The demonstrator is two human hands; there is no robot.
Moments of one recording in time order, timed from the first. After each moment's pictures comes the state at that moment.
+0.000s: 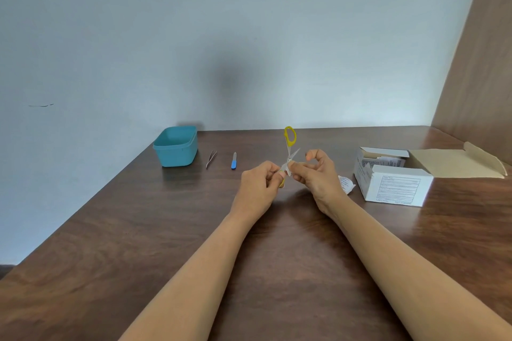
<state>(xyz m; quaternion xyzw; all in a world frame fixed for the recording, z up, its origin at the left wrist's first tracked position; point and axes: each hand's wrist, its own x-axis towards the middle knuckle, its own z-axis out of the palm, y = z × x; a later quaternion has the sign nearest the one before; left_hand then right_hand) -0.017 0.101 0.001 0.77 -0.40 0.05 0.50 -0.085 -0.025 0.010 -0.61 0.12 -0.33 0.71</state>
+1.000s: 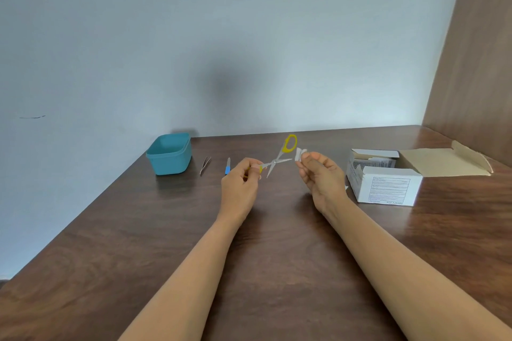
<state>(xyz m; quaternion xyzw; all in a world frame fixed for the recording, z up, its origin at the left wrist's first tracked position) -0.016 0.104 0.013 0.75 -0.29 0.08 0.59 -0.088 -0.035 0.015 -0.39 0.17 -0.38 0.82</state>
